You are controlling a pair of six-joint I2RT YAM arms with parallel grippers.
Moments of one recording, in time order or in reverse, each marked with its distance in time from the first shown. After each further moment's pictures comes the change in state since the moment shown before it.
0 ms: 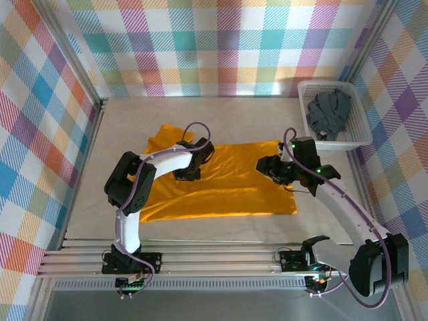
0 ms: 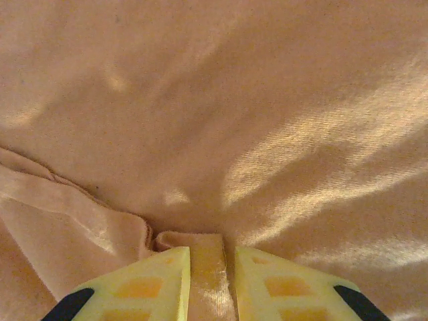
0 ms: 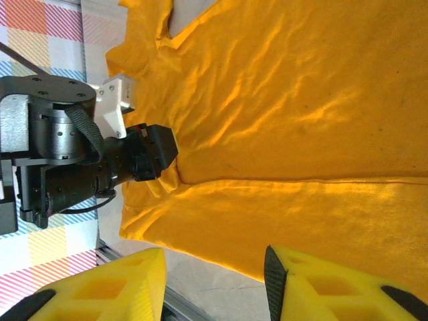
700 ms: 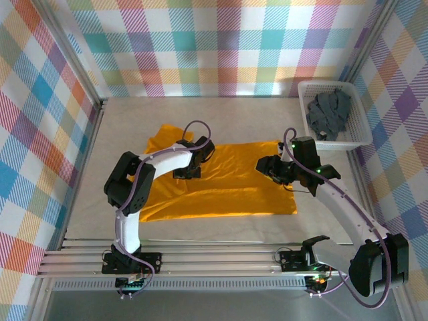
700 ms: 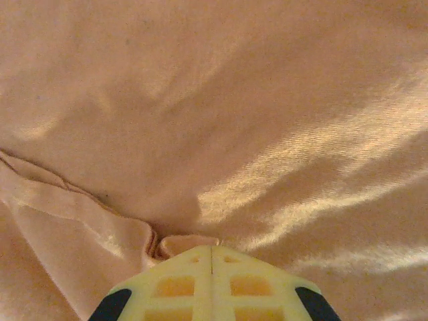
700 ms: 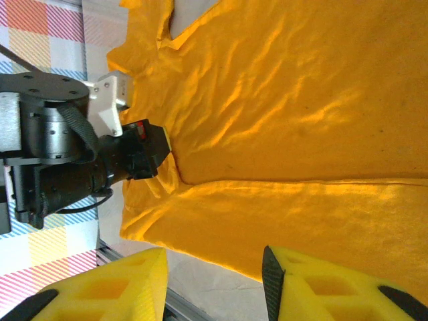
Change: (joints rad) left arm -0.002 -0.024 0.014 -0.005 -0.018 0.012; right arm 0.000 0.000 0.000 0.003 0.000 0.001
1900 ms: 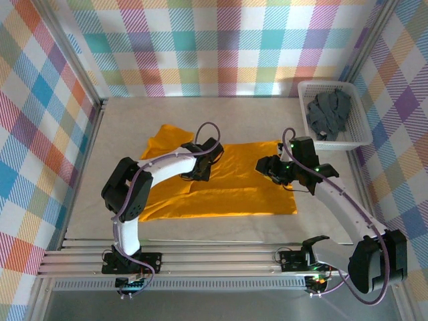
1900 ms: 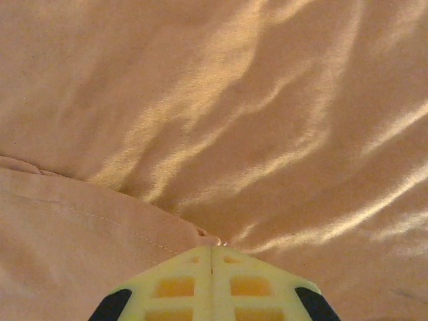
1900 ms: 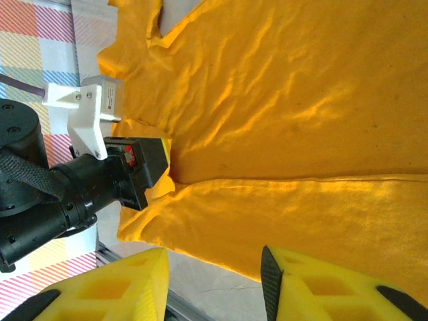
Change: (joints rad) left arm -0.097 -0.051 0.000 0.047 0.072 0.129; right arm 0.000 0.026 0.000 -0.001 0.004 0.014
